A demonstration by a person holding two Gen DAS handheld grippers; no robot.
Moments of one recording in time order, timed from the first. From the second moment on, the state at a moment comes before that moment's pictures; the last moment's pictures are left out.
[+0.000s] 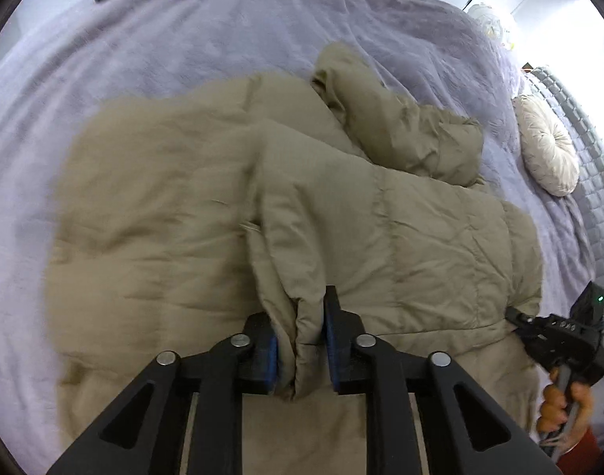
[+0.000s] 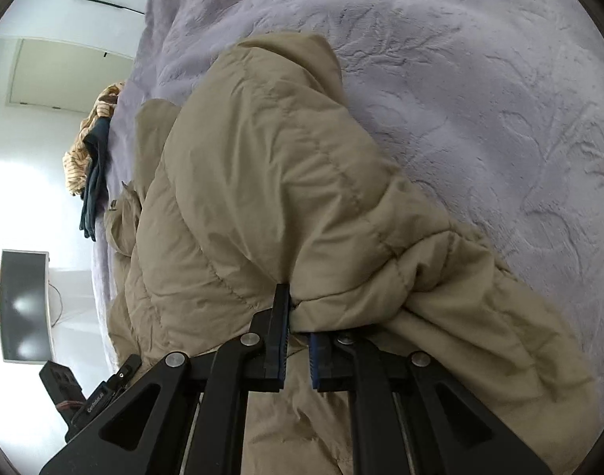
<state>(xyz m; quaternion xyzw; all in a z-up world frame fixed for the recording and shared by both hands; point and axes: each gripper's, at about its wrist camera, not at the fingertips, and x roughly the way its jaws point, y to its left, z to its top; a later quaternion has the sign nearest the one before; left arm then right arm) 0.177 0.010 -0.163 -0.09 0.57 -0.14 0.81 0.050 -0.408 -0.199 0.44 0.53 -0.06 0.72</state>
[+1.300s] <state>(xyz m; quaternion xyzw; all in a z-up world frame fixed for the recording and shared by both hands) 0.205 -0.019 -0.191 -0.01 0.56 -0.09 0.82 0.119 -0.507 -0.201 0.53 0.48 -0.03 0.69</state>
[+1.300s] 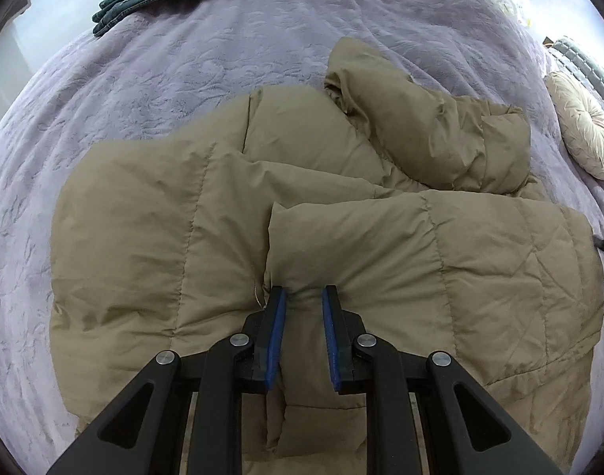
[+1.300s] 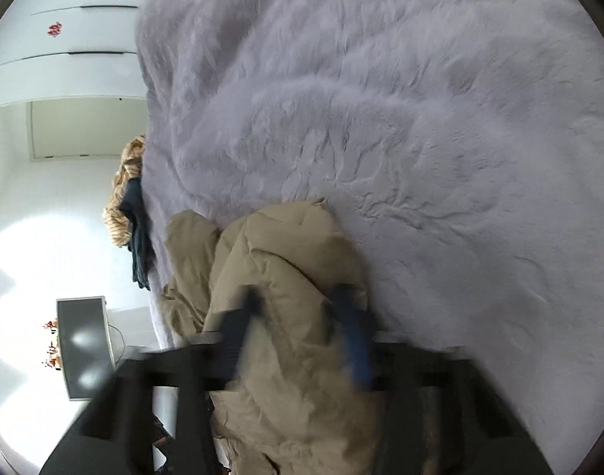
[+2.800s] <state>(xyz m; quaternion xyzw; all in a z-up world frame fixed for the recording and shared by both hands) 0.187 -0.020 -0.160 0.00 0.54 -0.10 0.84 0.064 -0.425 -0.152 0.24 0.55 -0.08 0.80</state>
